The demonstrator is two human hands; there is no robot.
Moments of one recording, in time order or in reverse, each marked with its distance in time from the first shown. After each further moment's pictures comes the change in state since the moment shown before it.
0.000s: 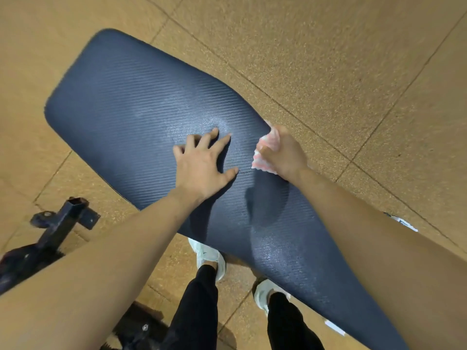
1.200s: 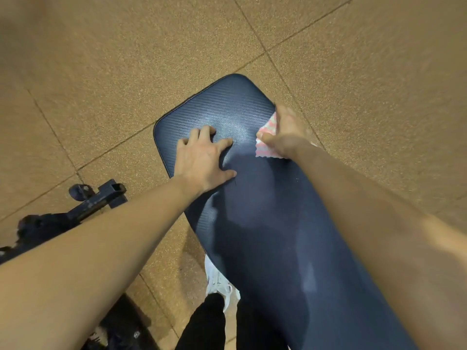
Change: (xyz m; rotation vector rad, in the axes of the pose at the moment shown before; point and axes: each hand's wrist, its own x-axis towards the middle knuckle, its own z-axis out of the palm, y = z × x) left_hand 0.053 -0.193 -0.082 -0.006 -0.053 -0.278; right_hand 0.127 -0.246 0.107 -0.504 -0.133 -0.333
